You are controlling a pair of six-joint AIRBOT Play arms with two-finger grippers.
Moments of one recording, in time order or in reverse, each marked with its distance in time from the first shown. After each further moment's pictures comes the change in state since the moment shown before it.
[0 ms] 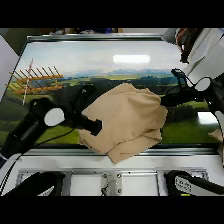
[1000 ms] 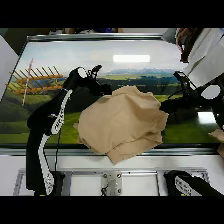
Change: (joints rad) left arm 0.295 -1.119 0.825 -0.394 0.096 0.306; right arm 0.016 0.137 -0.085 0.093 0.040 0.034
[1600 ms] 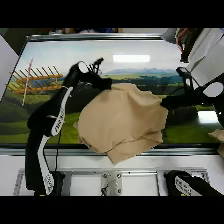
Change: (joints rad) left arm -0.009 0.076 0.115 -0.021 0.023 -0.067; right arm -0.002 0.003 0.085 0.001 -0.030 -0.003
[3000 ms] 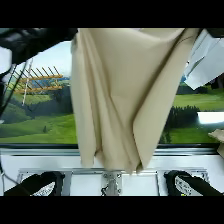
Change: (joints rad) left arm -0.007 0.842 -0.420 0.136 0.508 -0.106; right arm 0.003 -0.030 0.779 0.235 0.025 0.150
